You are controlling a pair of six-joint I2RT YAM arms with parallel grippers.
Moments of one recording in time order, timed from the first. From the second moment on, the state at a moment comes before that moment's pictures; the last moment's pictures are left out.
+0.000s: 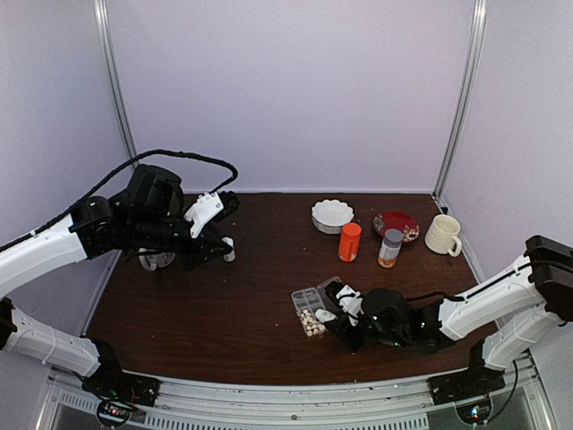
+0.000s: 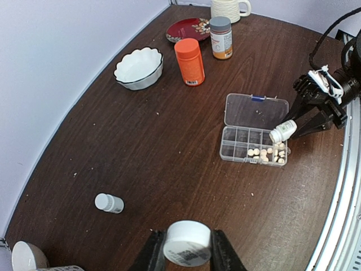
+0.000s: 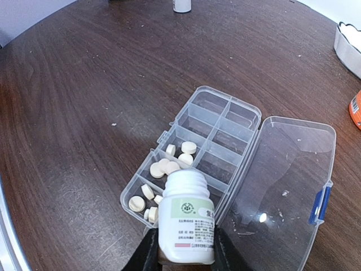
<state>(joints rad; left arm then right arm) -0.84 1.17 1.11 -0.60 0.07 0.28 1.15 1.46 0.43 0.41 0.24 0.24</state>
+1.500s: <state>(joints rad) -0.84 1.18 1.11 -0.60 0.07 0.28 1.14 1.42 0.47 0.28 0.27 0.24</state>
